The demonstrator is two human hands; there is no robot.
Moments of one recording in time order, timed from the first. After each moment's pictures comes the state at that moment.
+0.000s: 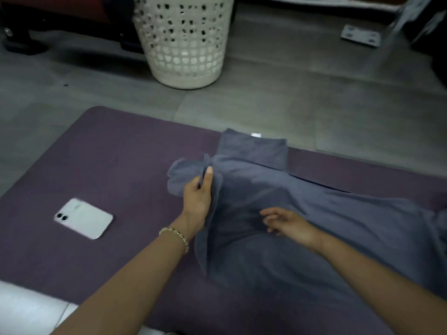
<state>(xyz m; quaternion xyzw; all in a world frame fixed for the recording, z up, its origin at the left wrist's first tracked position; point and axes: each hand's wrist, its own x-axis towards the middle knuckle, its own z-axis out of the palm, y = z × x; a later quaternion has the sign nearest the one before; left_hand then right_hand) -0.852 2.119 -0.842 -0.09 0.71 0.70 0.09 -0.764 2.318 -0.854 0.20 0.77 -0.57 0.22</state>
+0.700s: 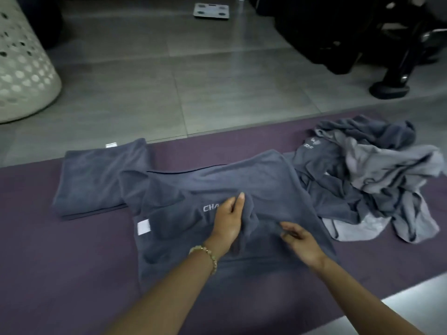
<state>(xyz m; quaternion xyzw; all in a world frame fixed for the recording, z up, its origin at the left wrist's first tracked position) -0.691 2.435 -0.885 0.15 0.70 0.61 0.35 -0.534 2.553 -0.934 0.50 0.67 -0.55 -0.06</state>
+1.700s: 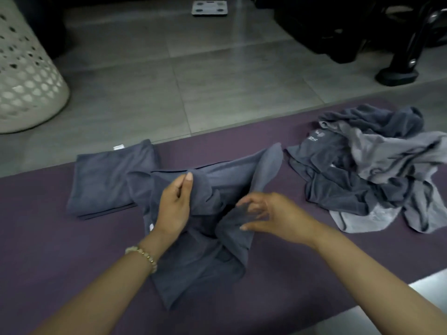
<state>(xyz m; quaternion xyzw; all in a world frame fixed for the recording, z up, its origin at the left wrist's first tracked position) -0.754 2.364 -0.831 0.28 0.76 0.58 0.12 -0.596 2.516 -0.803 0.16 0.85 -0.50 0.05</state>
